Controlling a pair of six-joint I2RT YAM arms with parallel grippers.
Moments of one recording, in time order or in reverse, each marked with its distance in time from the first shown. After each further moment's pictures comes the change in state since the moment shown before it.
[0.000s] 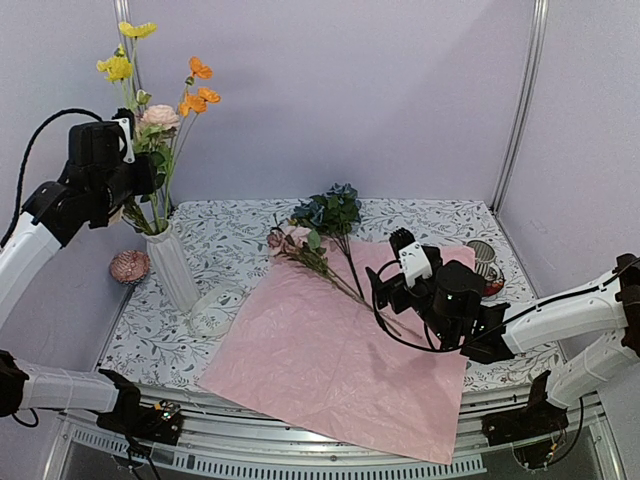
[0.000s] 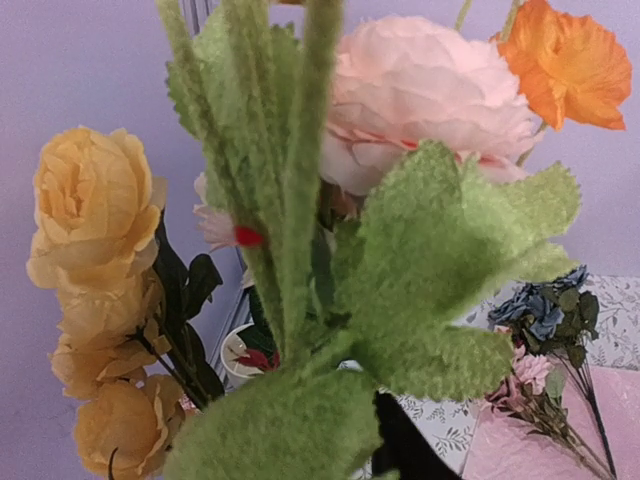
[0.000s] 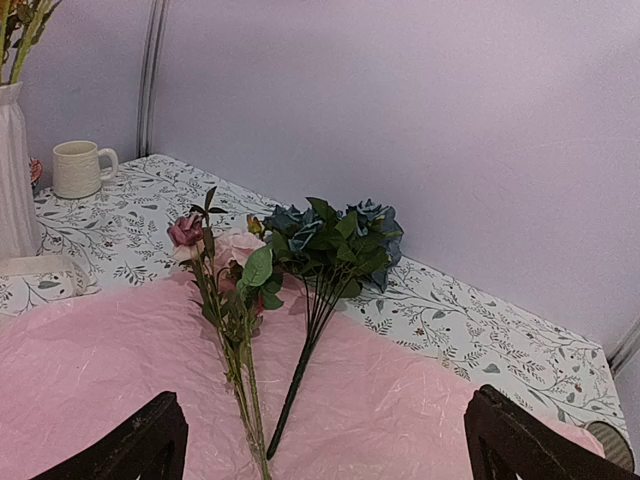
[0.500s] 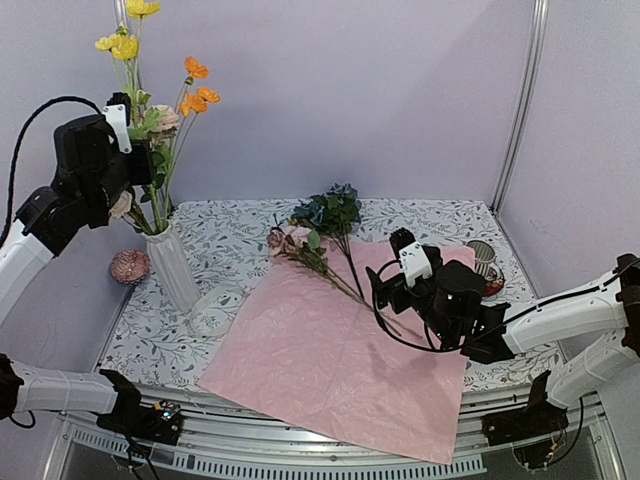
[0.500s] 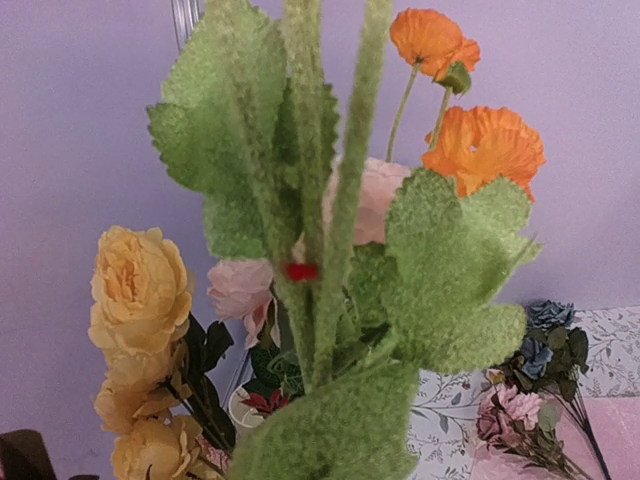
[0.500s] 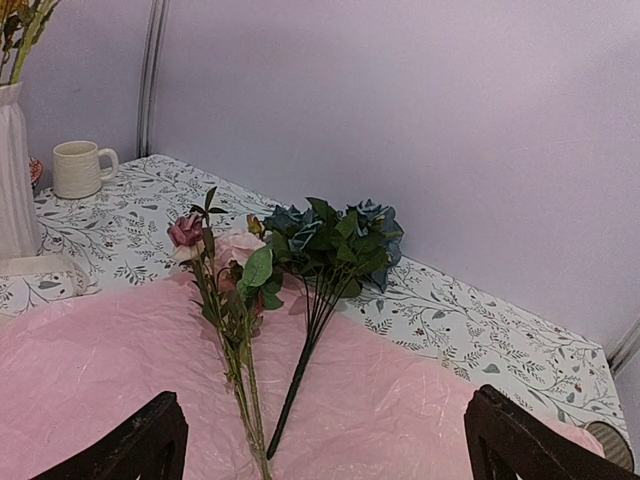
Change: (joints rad) left arm -0.101 -0.052 -0.011 0.158 -0.097 0.138; right arm 0.000 -0.002 0.000 -0.003 0.000 0.000
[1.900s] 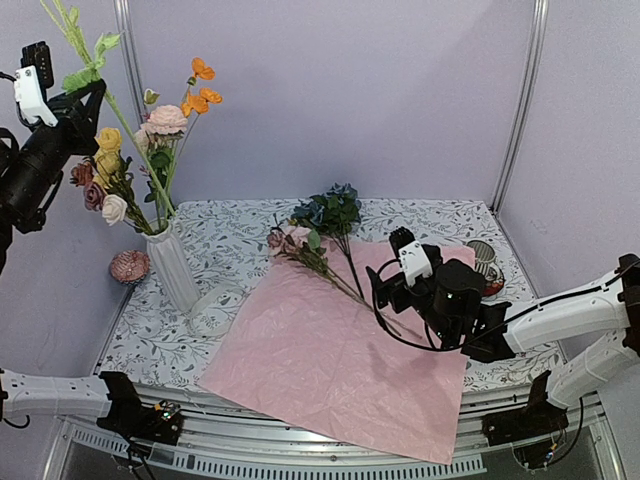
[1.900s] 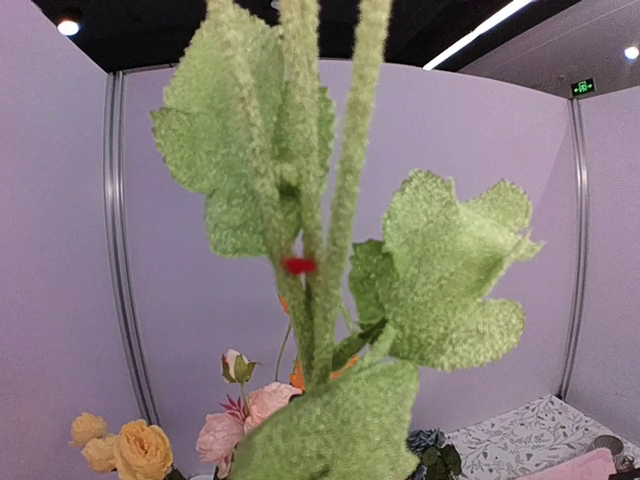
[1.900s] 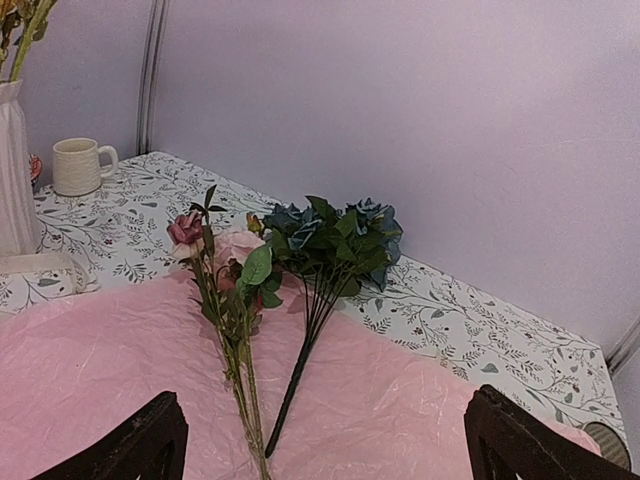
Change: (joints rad) left arm -0.293 -0.191 0.092 0.209 0.120 0.235; right arm 0.000 -0.010 0.008 -0.026 0.000 -0.001
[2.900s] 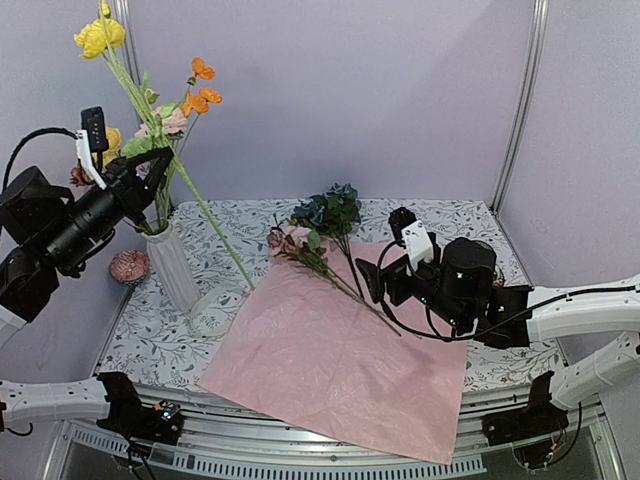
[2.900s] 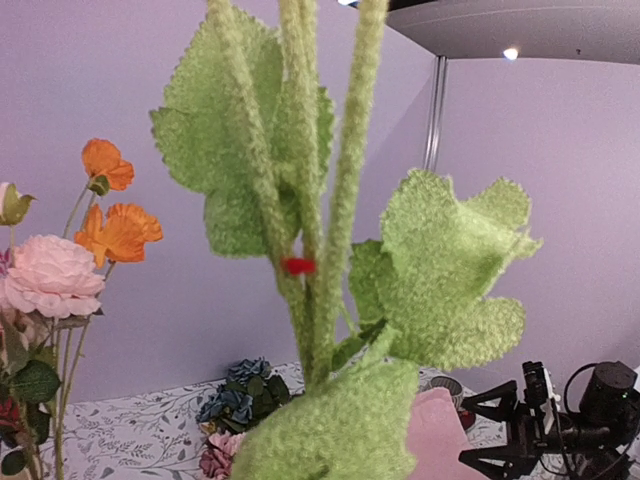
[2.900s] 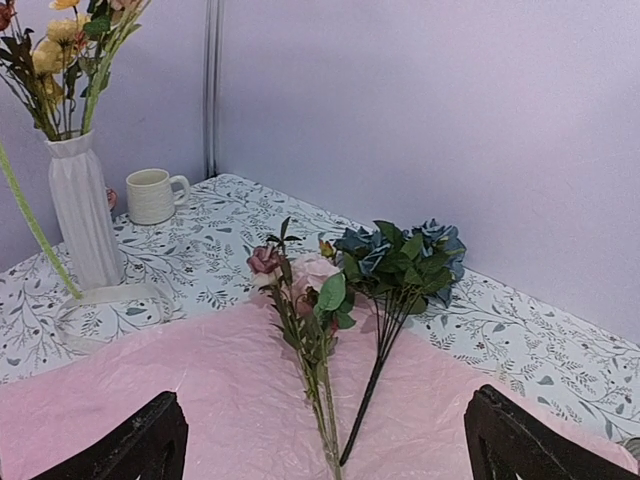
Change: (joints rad) left arm 0.000 -0.115 -0.370 0.082 0.380 -0.375; right arm 0.040 -0.128 0.139 -0.295 -0.144 0.141
